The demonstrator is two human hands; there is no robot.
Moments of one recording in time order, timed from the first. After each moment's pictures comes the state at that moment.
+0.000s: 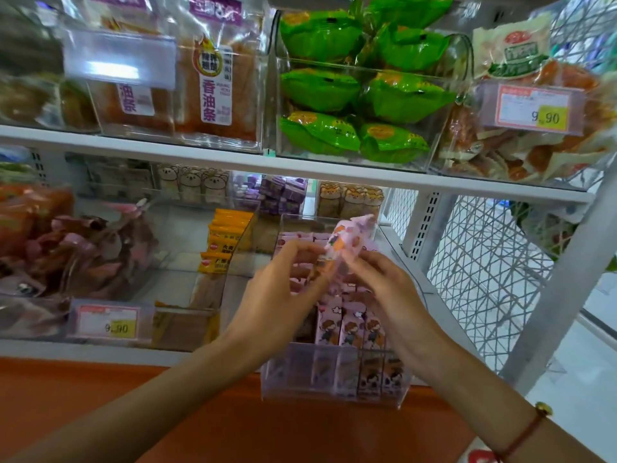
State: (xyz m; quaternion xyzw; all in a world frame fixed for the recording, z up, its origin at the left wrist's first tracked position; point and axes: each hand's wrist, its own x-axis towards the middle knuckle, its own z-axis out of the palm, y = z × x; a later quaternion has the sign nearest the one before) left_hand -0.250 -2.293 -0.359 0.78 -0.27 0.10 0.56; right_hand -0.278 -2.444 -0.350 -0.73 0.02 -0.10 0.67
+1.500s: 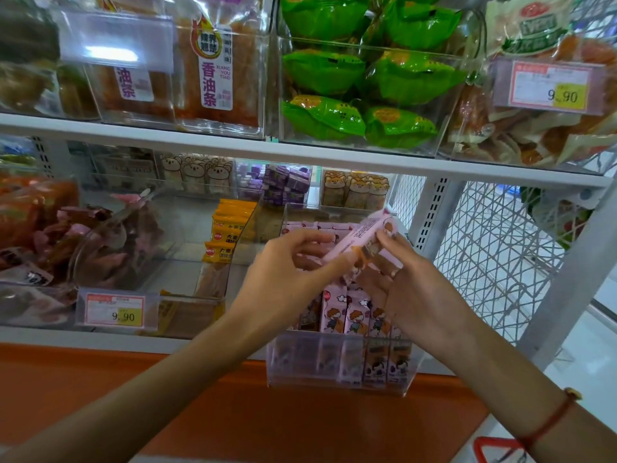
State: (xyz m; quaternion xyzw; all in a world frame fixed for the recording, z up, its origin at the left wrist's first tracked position) left_hand -0.250 -2.294 -0.348 0.77 -0.25 0.06 0.58; right_hand -0.279 -2.463 -0.342 -0.50 0.02 -0.01 0.87
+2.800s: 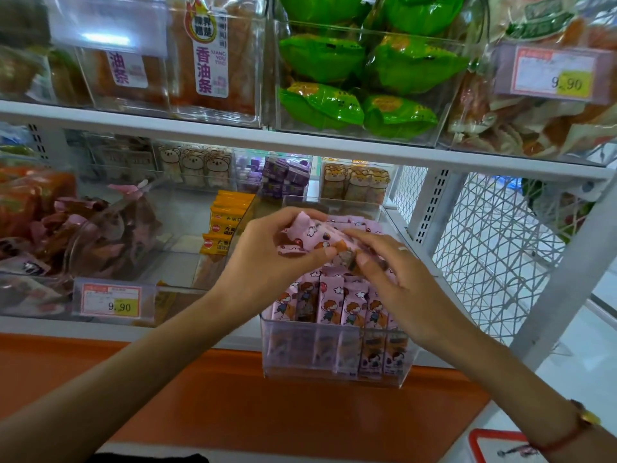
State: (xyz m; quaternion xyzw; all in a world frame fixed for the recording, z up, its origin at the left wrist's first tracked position) left_hand -0.243 -2.283 -0.345 0.73 -0.29 0.08 0.61; right_hand -0.288 -2.466 -0.353 -0.90 -0.11 -0.17 0.37
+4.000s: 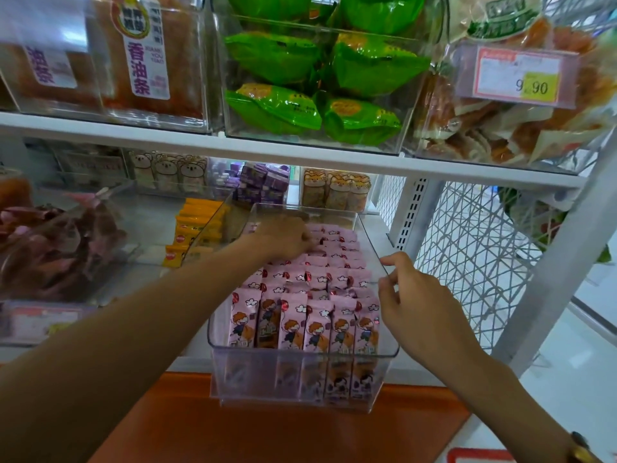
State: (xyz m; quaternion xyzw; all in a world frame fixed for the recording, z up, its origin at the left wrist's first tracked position) left_hand -0.107 -2.367 -0.351 0.95 -0.31 0.01 0.10; right_hand -0.280 -2.522 -0.366 -0.96 0.01 -0.24 0.16
